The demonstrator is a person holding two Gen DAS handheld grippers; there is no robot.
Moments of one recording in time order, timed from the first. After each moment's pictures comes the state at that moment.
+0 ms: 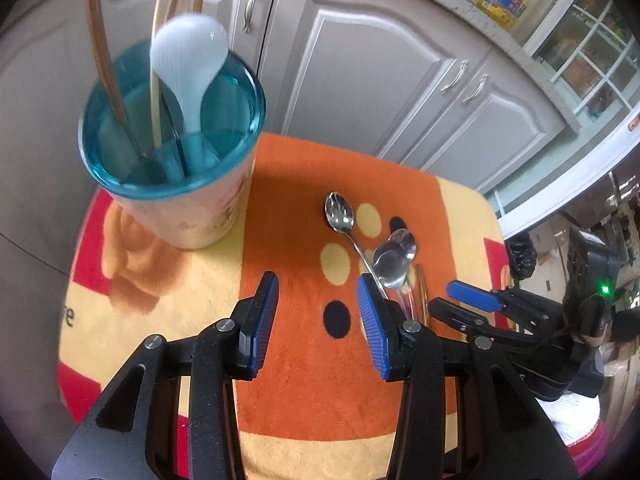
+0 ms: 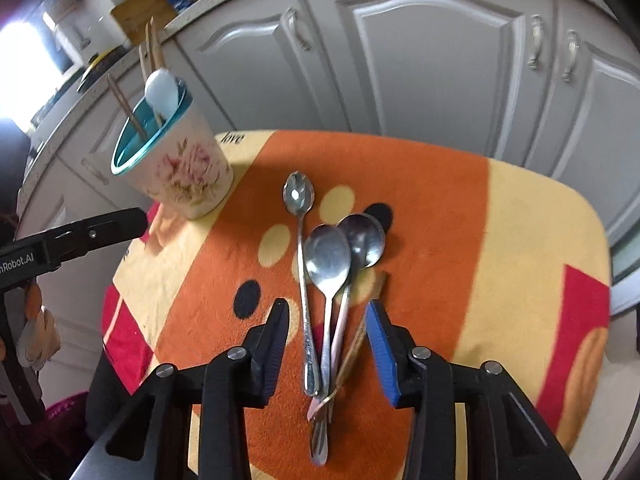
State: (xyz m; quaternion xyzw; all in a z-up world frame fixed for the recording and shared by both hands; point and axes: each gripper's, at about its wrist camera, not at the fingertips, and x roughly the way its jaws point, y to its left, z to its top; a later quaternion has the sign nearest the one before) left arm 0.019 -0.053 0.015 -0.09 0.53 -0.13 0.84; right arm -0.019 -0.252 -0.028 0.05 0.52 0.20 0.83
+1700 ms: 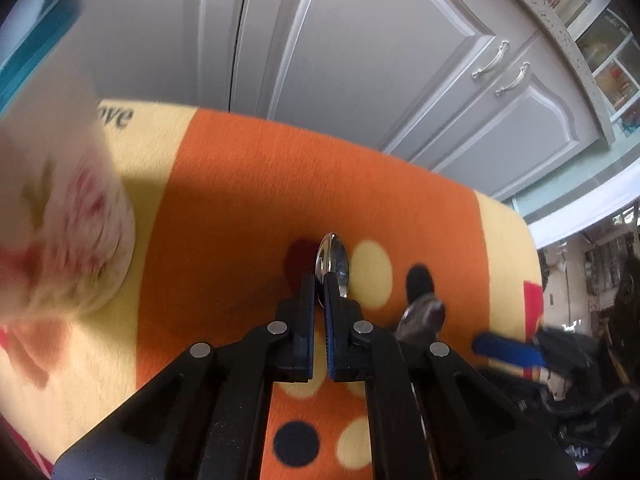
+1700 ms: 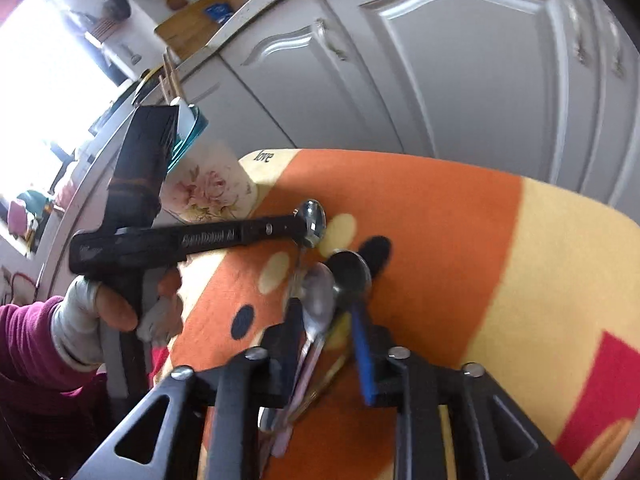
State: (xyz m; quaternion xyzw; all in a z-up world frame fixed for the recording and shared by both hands) left arm 0.099 -0.109 -0.068 -0.11 0.55 -0.12 0.82; right arm 0.018 -0.298 -0.050 0.10 0.49 0.32 0.80
